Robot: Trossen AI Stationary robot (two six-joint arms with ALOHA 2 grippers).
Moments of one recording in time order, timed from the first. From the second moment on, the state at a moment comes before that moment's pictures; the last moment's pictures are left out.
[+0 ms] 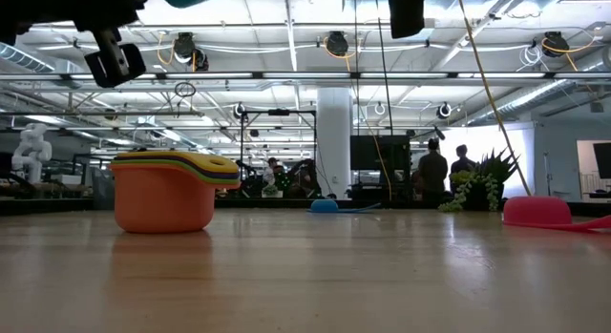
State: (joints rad) left arm -0.39 0.94 0.32 0.56 -0.04 -0.89; right arm 0.61 1.90 1.09 0.82 0.96 -2.18
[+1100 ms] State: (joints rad) left arm -0.39 0.73 0.32 0.61 -0.42 -0.33; right arm 0.64 1.90 1.14 0.84 1.17 -1.05
